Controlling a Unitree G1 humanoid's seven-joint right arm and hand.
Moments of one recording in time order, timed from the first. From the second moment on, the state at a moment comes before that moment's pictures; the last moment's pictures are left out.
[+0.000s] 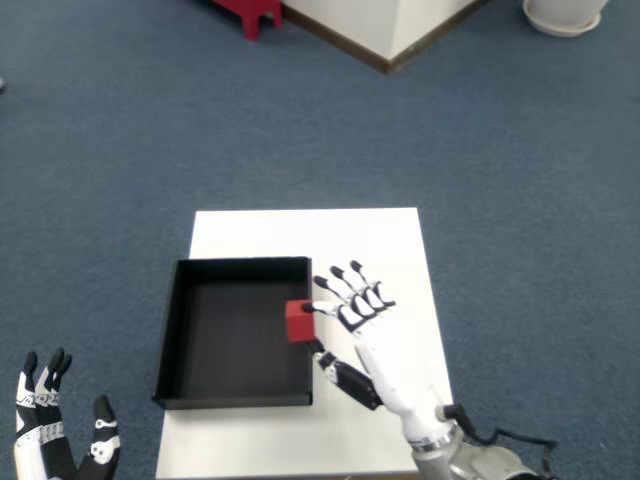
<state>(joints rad) -0.45 -0.28 1.09 0.96 -0.71 -0.63 -1.36</state>
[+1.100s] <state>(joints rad) -0.55 -0.18 1.16 0.73 -0.59 -0.24 -0.98</state>
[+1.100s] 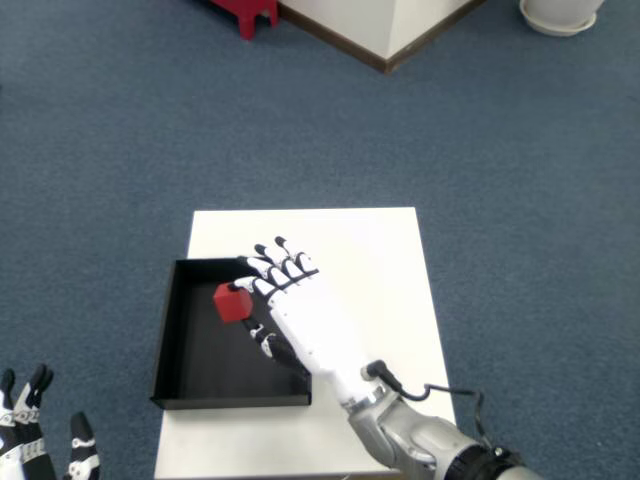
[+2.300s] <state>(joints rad) -0.73 -0.16 1.47 0.85 -0.26 -0.13 -0.90</state>
